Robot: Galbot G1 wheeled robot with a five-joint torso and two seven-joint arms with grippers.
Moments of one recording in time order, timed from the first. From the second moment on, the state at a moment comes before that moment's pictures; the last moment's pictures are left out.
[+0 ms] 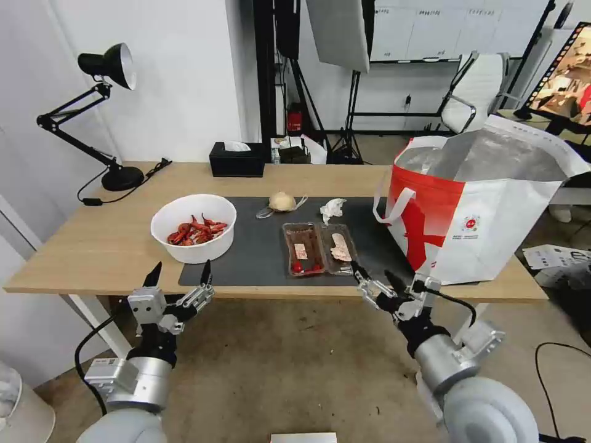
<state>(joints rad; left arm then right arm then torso) 1.67 -1.34 -0.56 -2.37 -0.32 0.08 -0.13 -1.48 1.19 0.41 2.40 1.21 -0.30 0.40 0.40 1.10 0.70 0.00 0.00</state>
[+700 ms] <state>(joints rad) 1.65 -1.30 -0.55 -2.35 -0.42 0.11 -0.14 -1.38 1.27 0.32 2.34 1.56 -0.17 0.58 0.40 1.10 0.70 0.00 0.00</state>
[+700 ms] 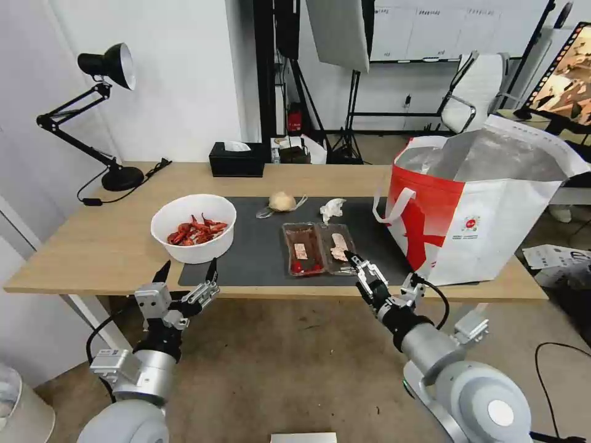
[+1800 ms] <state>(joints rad) 1.69 -1.30 -0.56 -2.34 -0.41 0.10 -0.14 -1.05 1.41 0.19 2.01 1.51 -0.21 0.85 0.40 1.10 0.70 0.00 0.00</state>
